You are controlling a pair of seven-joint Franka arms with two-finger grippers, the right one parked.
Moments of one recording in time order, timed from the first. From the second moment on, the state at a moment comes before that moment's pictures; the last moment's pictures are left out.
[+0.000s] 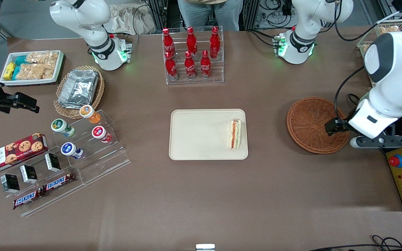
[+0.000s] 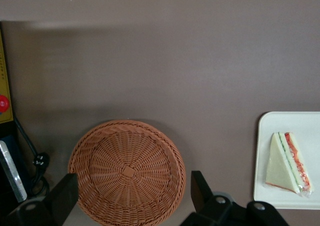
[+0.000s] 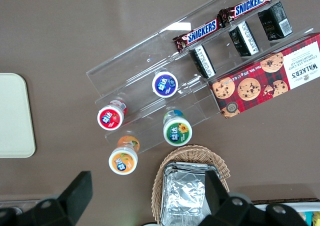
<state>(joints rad) -0.62 0.15 0.54 -1.65 -0.04 1.83 -0.07</state>
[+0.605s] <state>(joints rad) -0.59 0.15 0.49 -1.52 -0.05 1.76 -0.07</state>
